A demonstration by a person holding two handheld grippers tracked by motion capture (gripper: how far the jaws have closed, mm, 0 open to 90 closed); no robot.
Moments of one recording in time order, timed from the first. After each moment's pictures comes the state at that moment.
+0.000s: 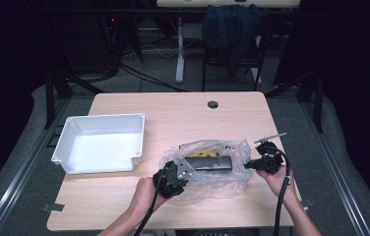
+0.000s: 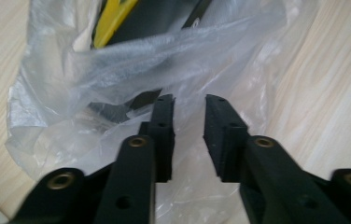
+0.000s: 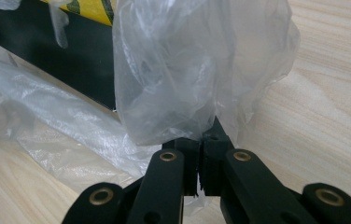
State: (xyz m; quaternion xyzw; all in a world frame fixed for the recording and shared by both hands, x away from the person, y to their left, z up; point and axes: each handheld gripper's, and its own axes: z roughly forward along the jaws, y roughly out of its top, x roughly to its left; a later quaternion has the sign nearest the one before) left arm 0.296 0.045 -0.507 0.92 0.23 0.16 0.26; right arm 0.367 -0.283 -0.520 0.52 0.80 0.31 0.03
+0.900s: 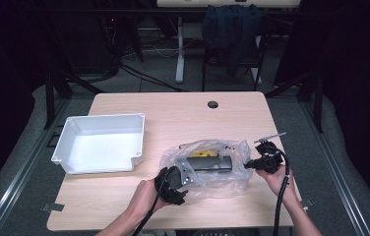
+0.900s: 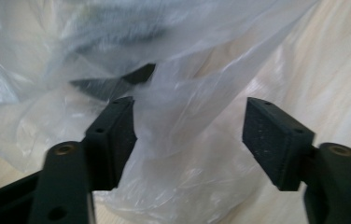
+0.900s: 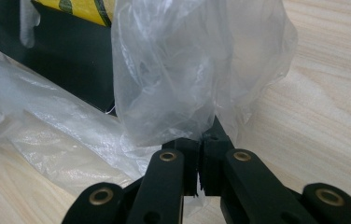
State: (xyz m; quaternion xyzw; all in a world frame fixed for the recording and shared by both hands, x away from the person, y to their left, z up) left arm 0.296 0.044 -0.526 0.94 0.21 0.18 0.20; right arm 0.371 -0.284 -0.524 0.52 0.80 0.30 0.02
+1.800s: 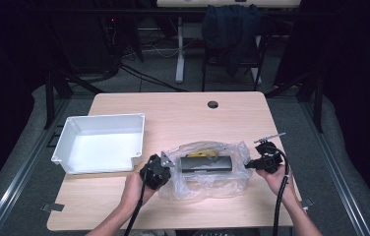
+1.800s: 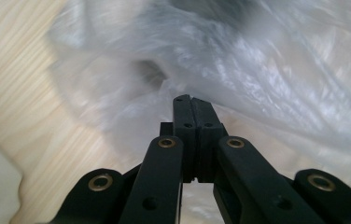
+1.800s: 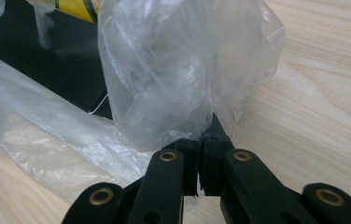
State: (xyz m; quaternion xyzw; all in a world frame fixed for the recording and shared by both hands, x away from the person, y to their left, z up) left arm 0.333 0.094 -0.524 0.89 0.34 0.13 0.27; right arm 0.374 -0.286 -0.530 0.53 0.80 0.29 0.02
